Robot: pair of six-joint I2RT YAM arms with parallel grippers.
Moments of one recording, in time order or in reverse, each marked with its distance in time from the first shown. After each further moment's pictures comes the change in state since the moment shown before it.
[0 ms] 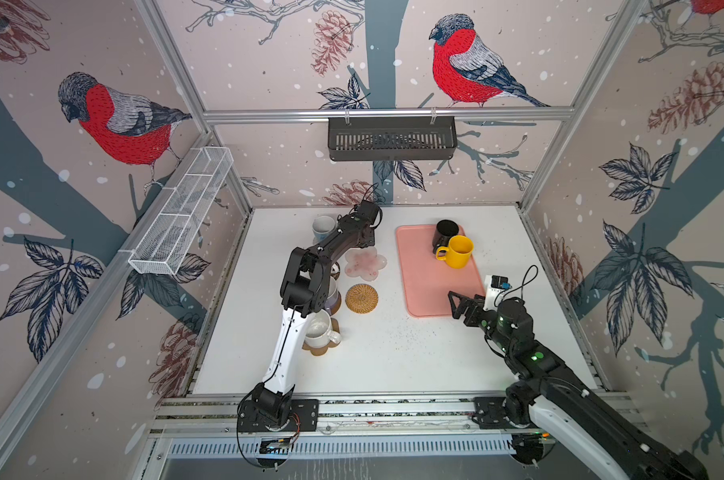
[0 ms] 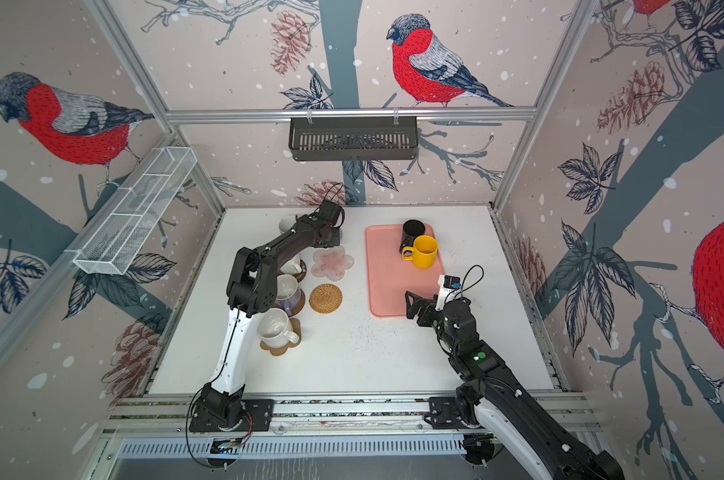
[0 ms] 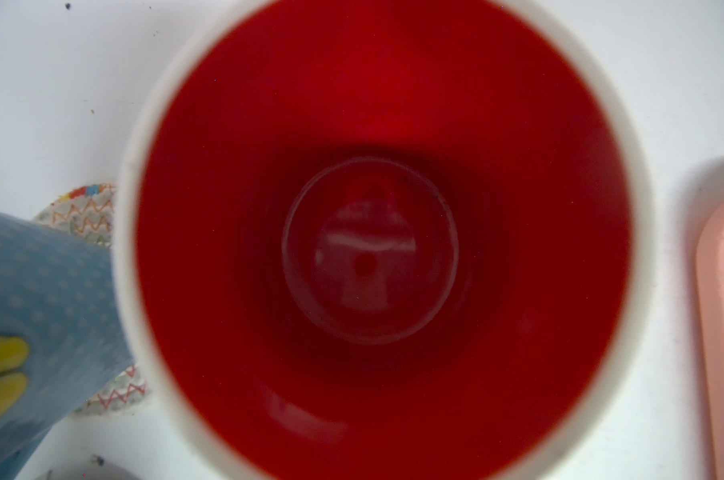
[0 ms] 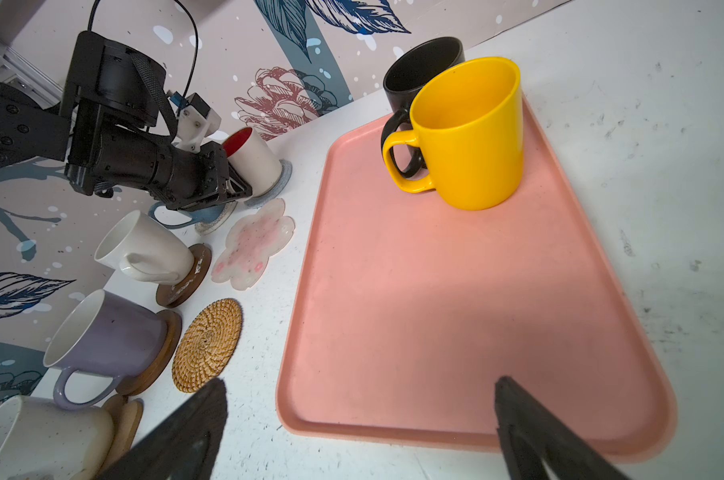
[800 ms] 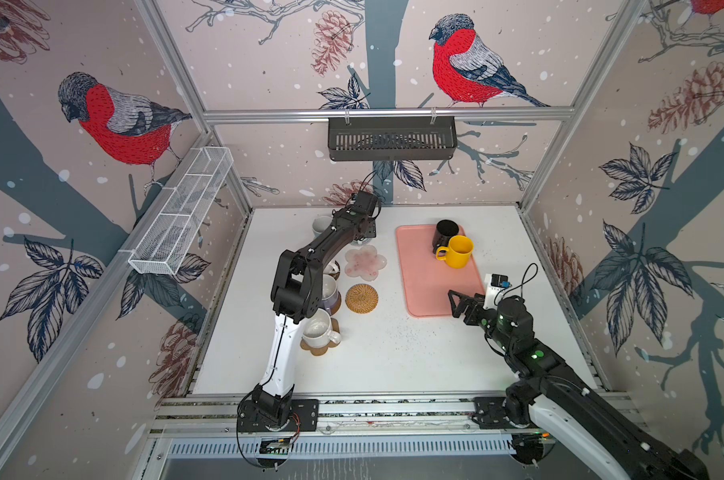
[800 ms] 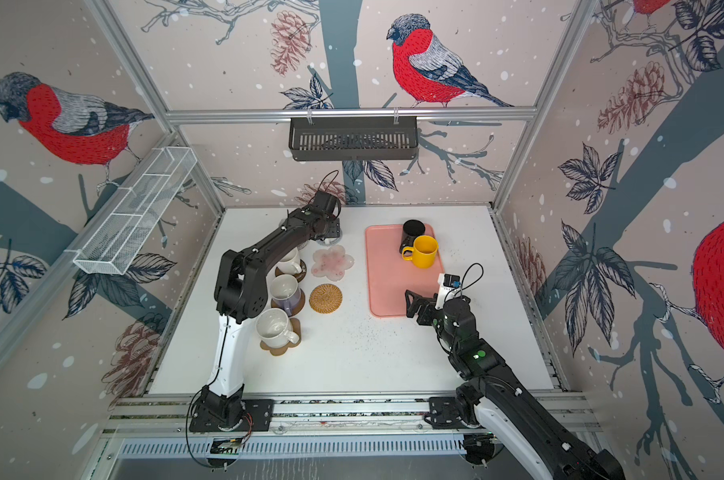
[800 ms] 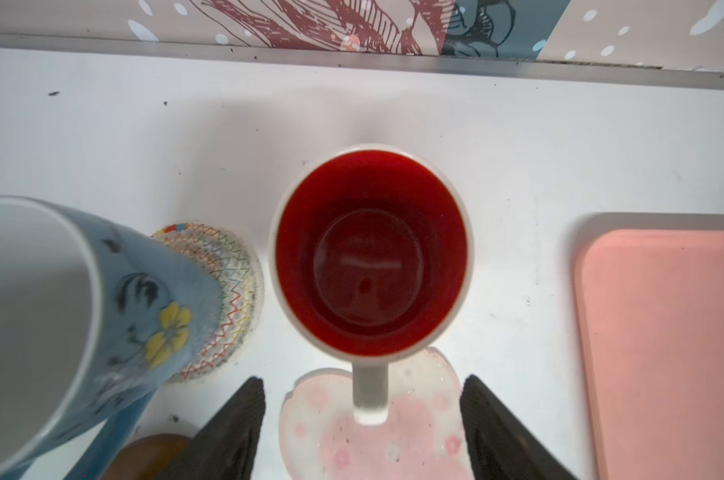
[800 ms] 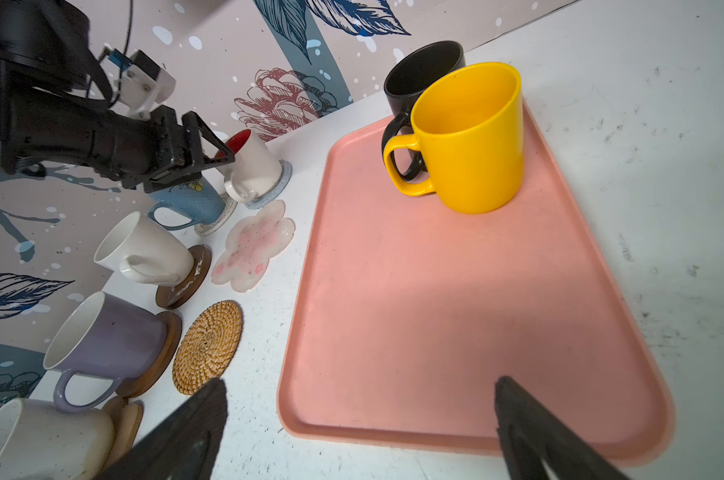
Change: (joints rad) left arm -0.010 -0.164 -0.058 0.010 -0.020 0.018; right arm -0.001 0.011 0.028 -0.018 0.005 -0.003
